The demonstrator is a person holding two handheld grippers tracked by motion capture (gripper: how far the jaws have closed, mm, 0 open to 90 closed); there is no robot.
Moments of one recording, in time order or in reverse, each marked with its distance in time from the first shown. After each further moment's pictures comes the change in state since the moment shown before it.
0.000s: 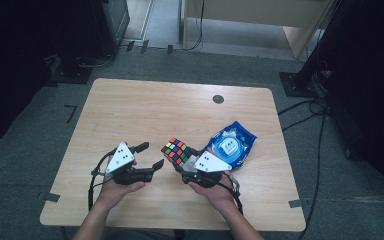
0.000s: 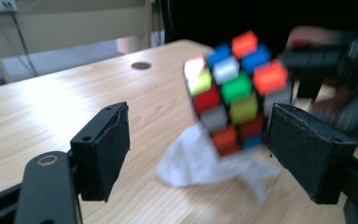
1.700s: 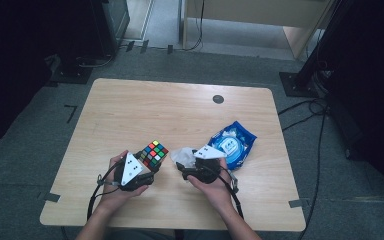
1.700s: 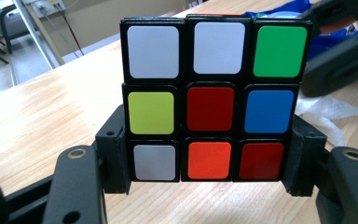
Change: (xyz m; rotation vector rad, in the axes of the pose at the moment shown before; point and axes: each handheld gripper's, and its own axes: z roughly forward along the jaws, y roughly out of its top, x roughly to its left) left arm -0.007 -0.037 0.013 0.088 0.181 0.136; right arm -0.012 -0.021 0.024 0.258 -0.089 0.234
